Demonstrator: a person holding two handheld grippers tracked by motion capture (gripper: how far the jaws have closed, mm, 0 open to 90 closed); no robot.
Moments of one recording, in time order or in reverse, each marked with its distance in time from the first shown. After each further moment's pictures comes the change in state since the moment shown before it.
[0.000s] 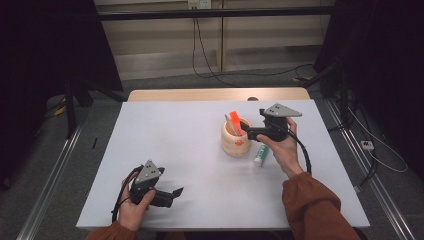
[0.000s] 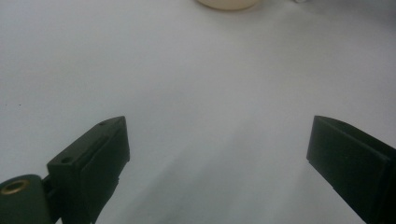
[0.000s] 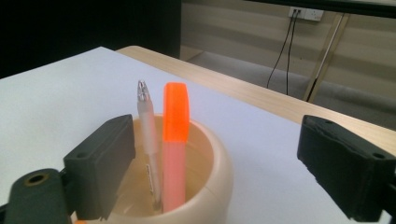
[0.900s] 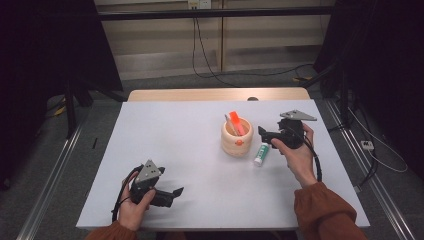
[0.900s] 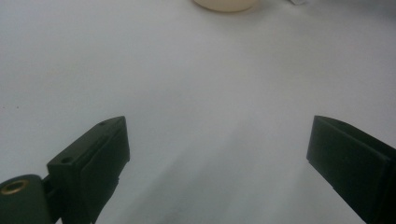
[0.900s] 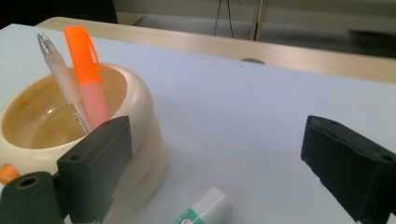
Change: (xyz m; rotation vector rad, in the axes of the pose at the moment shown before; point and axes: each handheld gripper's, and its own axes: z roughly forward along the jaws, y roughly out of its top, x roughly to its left) left arm 0.000 0.001 0.000 -0.002 -0.005 0.000; right arm -0.014 -0.015 -0.033 0.173 -0.241 0.184
